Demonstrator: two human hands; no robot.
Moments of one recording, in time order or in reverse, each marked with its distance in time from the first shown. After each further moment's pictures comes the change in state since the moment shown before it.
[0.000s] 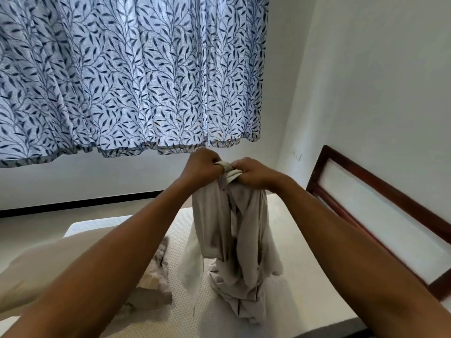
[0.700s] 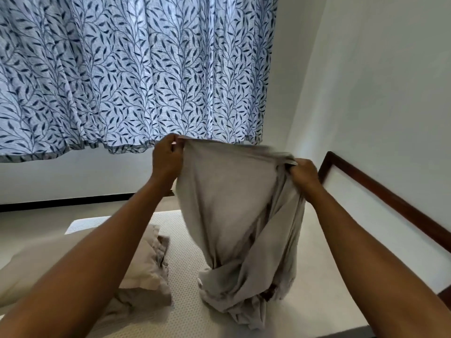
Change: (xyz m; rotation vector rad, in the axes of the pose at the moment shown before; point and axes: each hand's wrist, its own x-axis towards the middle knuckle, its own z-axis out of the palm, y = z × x) left_hand 0.003 -0.068 -0.038 -0.329 0.509 -0.114; right_hand -0.037 0.083 -0.025 0.184 0.638 0.569
